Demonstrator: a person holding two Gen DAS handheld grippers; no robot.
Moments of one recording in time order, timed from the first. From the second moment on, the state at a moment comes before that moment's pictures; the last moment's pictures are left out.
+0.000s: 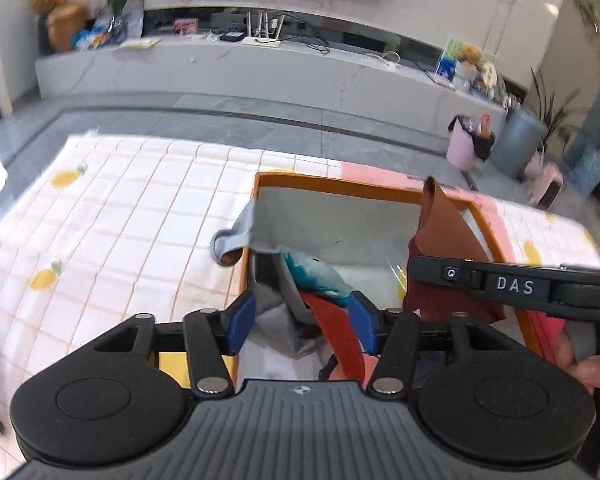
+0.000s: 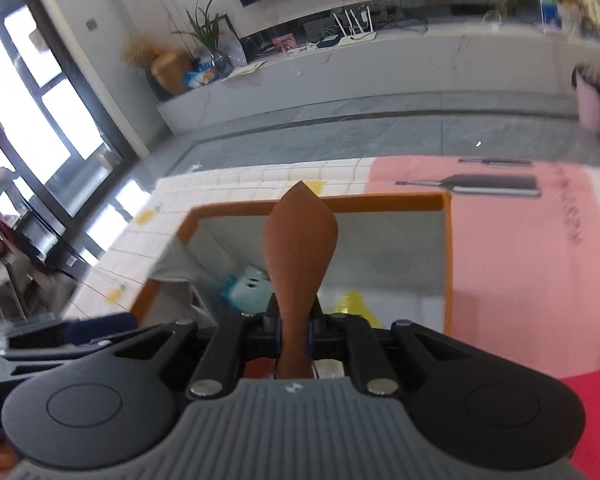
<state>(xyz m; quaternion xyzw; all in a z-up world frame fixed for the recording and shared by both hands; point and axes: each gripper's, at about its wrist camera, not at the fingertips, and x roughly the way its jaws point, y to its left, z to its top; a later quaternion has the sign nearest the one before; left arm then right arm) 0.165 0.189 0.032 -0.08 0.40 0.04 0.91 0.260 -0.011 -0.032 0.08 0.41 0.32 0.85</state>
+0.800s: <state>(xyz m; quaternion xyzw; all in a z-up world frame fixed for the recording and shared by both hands) 0.138 0.196 0.024 -0.11 0.44 0.02 0.89 0.243 0.014 -0.016 0.01 0.42 0.27 0.87</state>
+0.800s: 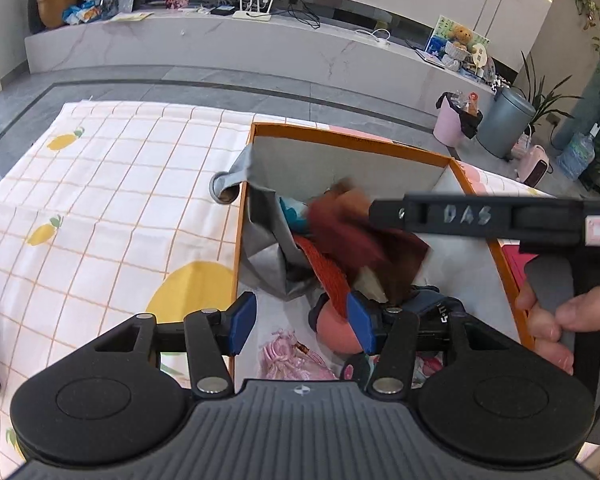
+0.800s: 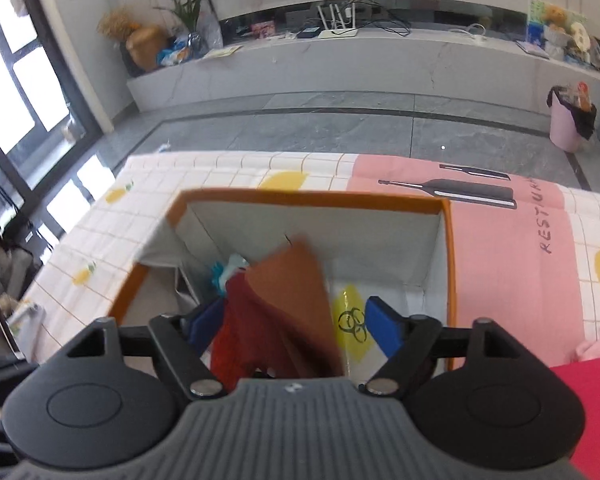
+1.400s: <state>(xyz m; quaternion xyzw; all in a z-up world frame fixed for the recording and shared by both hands) 0.122 0.189 0.046 -0.11 0.44 0.04 0.89 0.226 -0.003 0.008 0.00 0.41 0.25 0.87</state>
